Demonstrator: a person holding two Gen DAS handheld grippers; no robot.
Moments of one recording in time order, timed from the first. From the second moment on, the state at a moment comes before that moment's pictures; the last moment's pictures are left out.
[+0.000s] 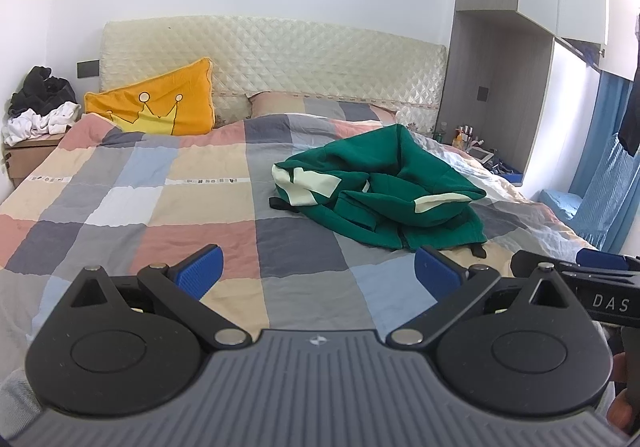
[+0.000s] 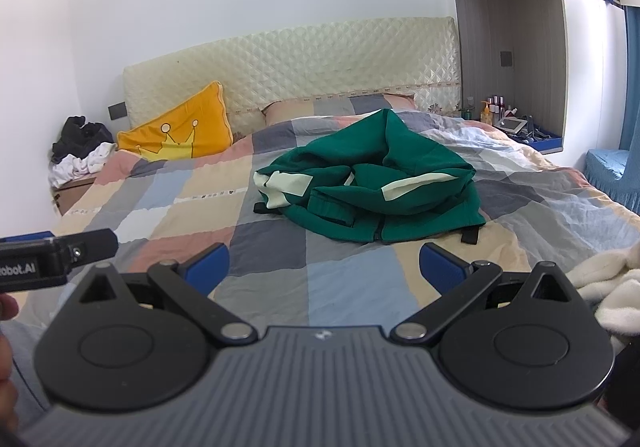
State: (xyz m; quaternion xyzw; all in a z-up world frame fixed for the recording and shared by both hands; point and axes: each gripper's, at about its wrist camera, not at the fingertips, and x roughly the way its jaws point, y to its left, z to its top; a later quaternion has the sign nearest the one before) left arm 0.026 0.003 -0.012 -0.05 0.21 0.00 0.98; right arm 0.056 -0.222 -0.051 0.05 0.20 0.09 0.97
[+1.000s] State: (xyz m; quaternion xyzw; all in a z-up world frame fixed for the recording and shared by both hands) left arm 0.030 0.011 -0.024 -0.03 0.21 0.00 0.98; right arm 0.065 -0.217 -0.061 0.05 0.22 0.09 0.97
